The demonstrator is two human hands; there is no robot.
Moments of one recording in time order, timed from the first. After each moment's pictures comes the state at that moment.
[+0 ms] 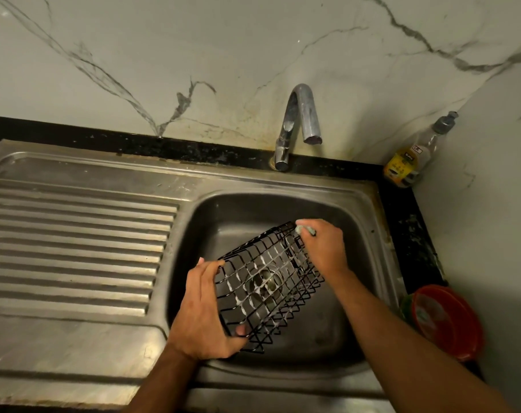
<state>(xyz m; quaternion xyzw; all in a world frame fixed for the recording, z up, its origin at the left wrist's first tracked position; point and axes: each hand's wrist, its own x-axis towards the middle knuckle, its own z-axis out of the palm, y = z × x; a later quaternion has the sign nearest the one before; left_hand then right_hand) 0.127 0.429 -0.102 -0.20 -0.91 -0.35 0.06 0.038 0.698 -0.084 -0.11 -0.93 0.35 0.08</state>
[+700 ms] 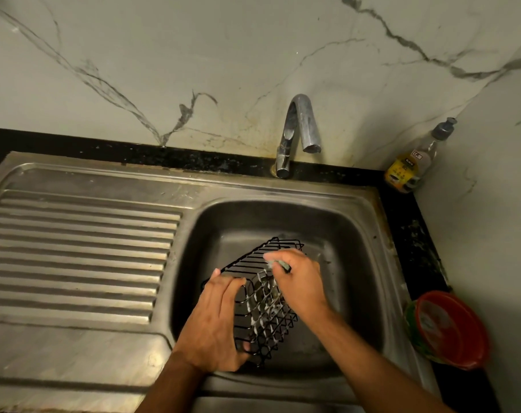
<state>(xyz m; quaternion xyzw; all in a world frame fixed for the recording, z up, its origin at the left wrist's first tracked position) 0.126 0.437 -0.105 -0.33 -0.90 -0.26 0.12 0.090 0.637 -0.070 -0.05 -0.90 0.43 0.05</state>
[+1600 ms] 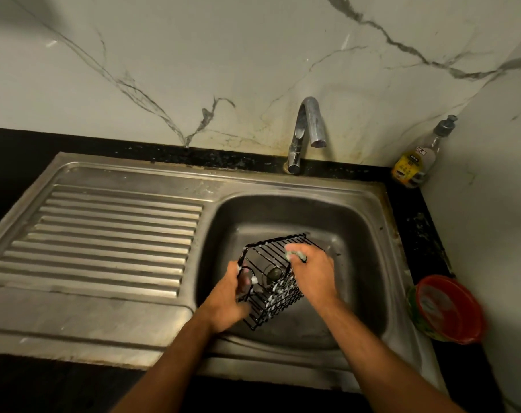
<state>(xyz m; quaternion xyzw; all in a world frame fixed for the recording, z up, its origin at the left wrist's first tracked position) 0.124 0.428 -0.088 -0.08 -0.79 -0.56 -0.26 0.110 0.631 -0.055 -0.13 -0.91 0.40 0.03</state>
